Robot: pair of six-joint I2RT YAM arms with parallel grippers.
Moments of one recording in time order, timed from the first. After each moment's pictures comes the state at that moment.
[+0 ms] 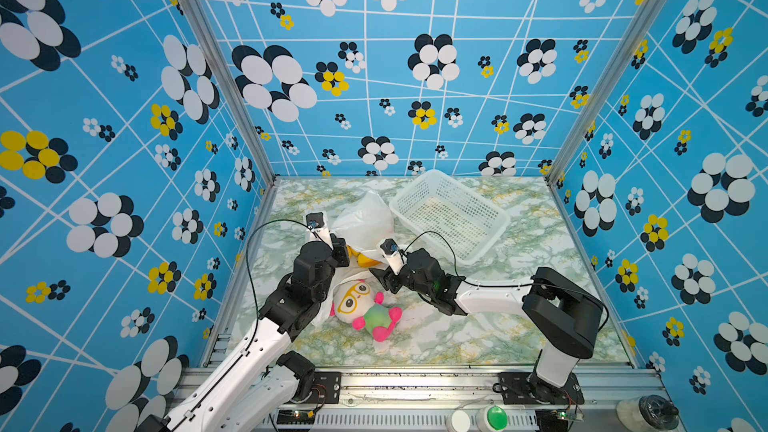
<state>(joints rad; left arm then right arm) -0.49 0.82 0.70 -0.18 -0.44 -0.27 0.99 1.79 0.90 0.54 0.06 0.03</state>
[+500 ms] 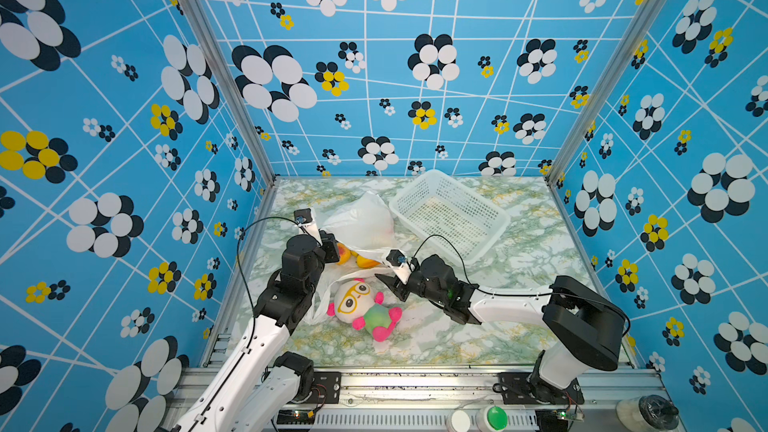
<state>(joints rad) -0.32 0.82 0.70 -0.19 -0.23 -0.28 1.00 1.66 0.77 0.63 -0.06 -0.12</state>
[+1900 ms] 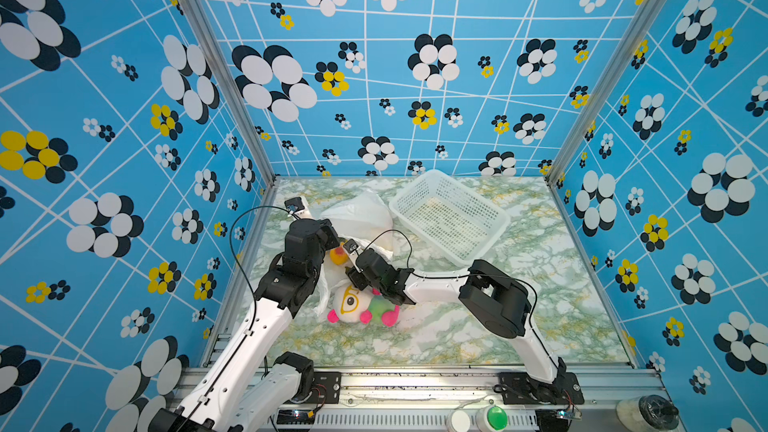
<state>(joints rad) -0.30 0.96 0.87 -0.27 -0.29 -0.48 1.06 2.21 1.43 0.23 0.30 0.07</state>
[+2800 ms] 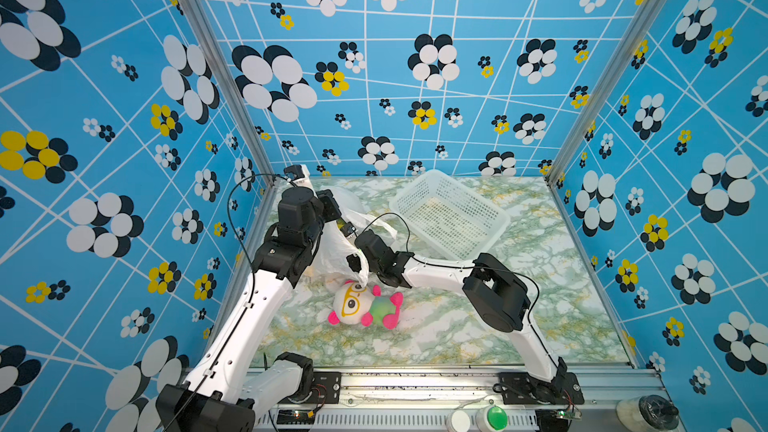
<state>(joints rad) -0.25 1.07 1.12 -0.30 -0.15 -0.45 1.01 2.24 1.62 0.11 0.08 0.15</state>
